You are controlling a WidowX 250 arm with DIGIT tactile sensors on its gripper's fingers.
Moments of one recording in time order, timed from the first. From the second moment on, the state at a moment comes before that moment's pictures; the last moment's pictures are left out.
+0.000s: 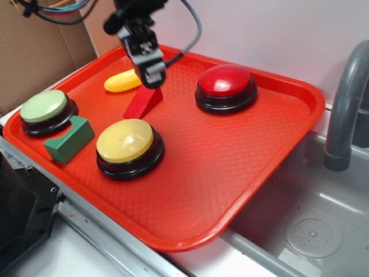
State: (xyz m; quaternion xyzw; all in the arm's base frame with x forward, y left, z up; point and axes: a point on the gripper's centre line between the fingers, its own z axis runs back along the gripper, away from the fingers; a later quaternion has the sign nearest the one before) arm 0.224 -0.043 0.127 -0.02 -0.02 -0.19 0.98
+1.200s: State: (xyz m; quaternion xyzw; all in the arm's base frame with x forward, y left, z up) arm 0.167 -0.025 0.191 0.00 -0.04 -0.13 0.99
